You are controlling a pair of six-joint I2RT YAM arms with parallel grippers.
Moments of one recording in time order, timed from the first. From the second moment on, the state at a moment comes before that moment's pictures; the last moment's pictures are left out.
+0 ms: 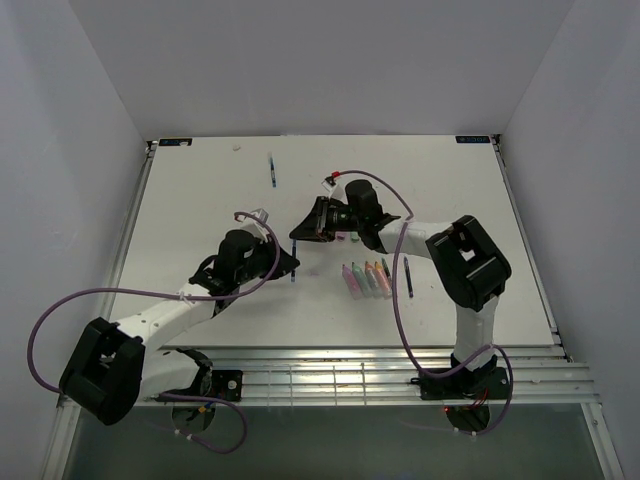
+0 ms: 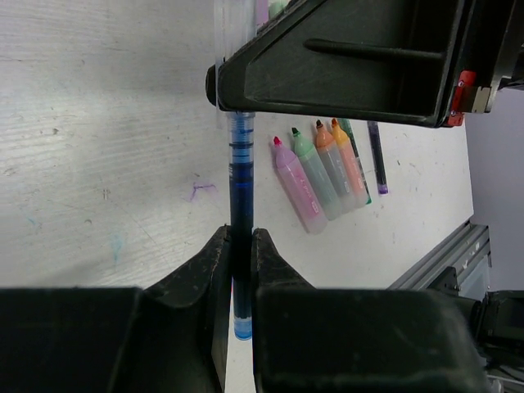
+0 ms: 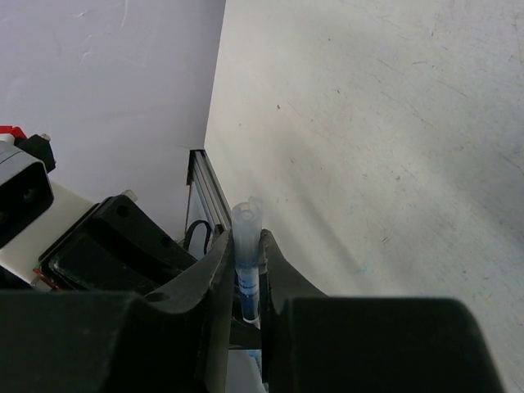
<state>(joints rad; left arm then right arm) -0.53 1.17 0.51 0.16 0.21 -0.70 0.63 1.93 1.12 0.48 -0.70 1.00</state>
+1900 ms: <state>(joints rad) -0.82 1.69 0.60 0.43 0.15 -1.10 0.61 2.11 1.56 -0.39 -0.03 0.43</state>
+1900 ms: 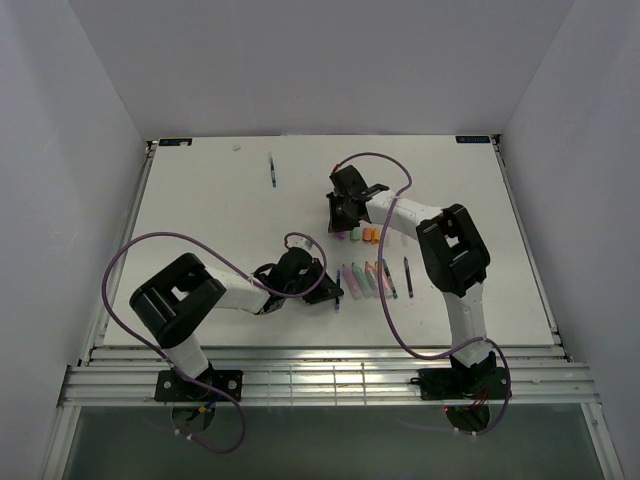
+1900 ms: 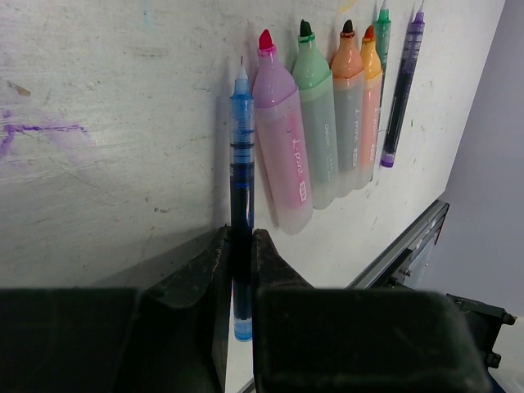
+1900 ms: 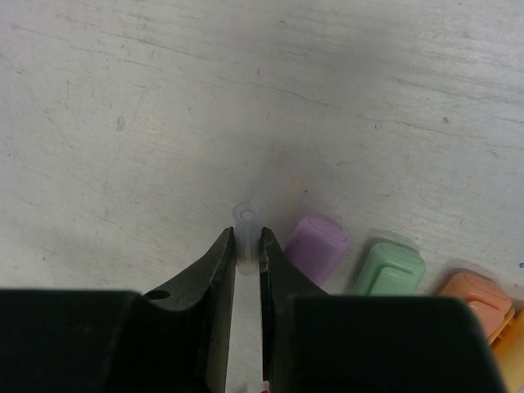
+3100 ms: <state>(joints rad) -0.82 1.69 0.57 0.53 0.11 -1.13 0.61 2.08 1.51 -0.39 -0.03 0.41</state>
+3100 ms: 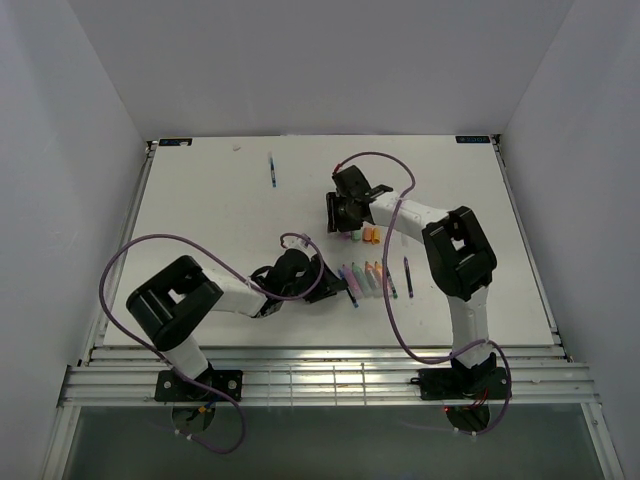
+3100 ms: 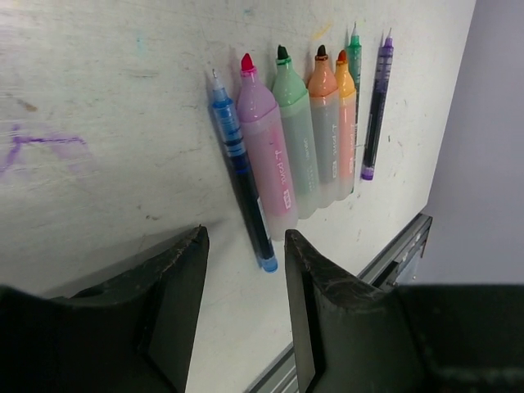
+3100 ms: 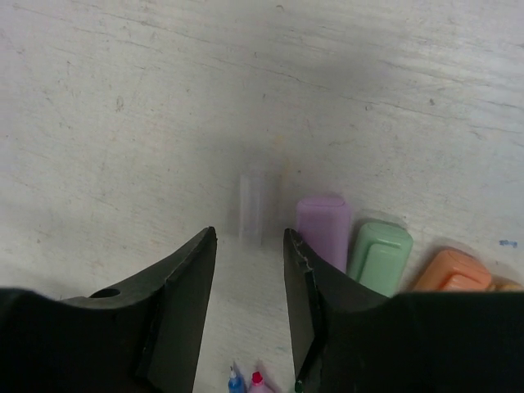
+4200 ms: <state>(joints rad) -0.38 1.93 1.52 -0.14 -0.31 -0.44 0.57 1.65 1.18 -0.32 -0.05 0.33</state>
